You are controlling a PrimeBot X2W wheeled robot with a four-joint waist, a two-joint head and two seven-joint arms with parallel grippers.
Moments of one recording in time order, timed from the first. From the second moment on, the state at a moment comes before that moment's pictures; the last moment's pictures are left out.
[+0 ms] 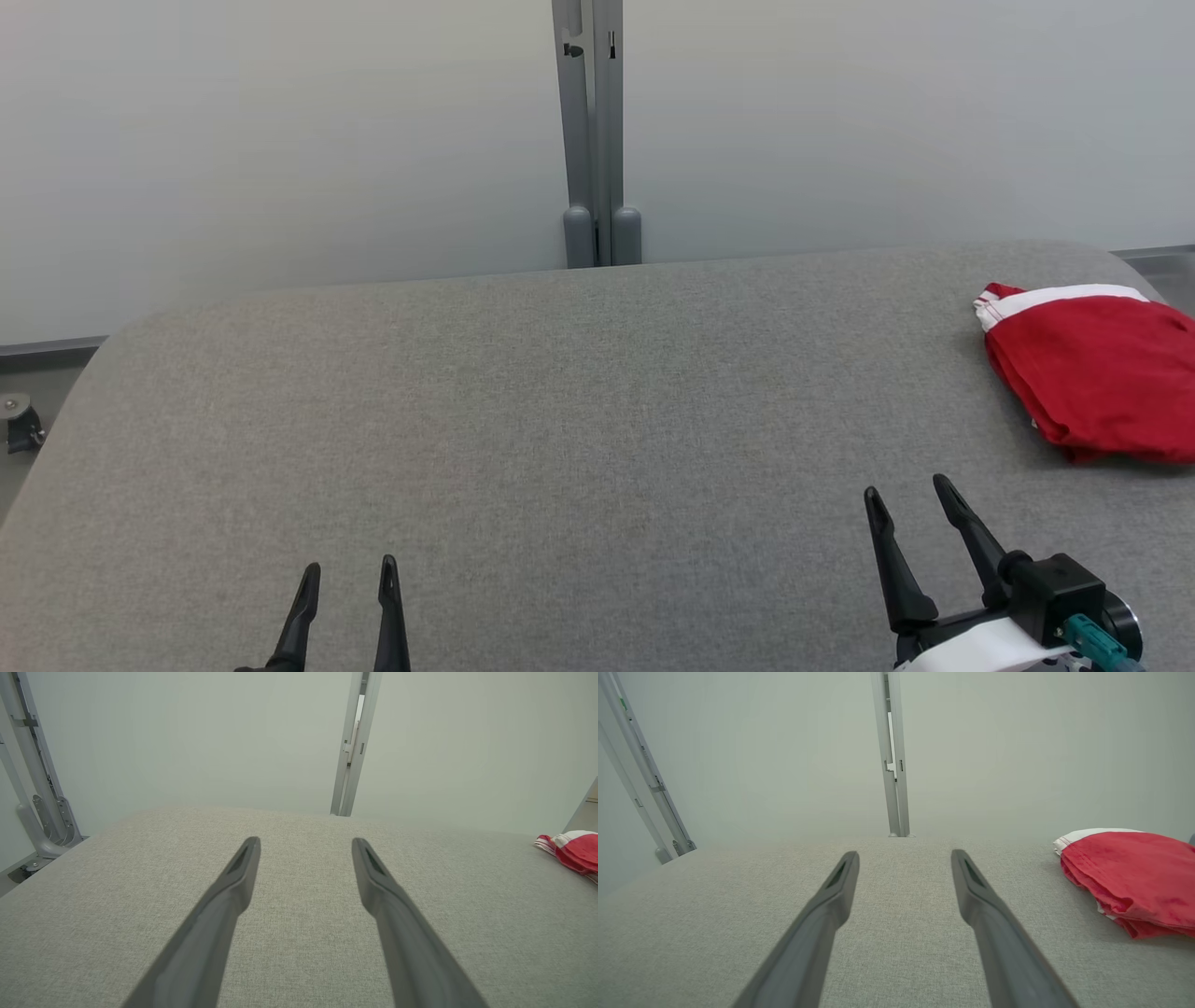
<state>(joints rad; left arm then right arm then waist) 0.23 0.05 -0.14 0.06 -0.23 0.03 -0.26 0.12 -0.10 0.10 0.11 0.17 0.13 -0.26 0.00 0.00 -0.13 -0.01</state>
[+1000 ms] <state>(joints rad) 0.23 0.05 -0.14 0.14 -0.35 0.02 -0.23 0.14 -0.10 0.10 0.18 0.29 0.13 -0.23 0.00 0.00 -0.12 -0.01</state>
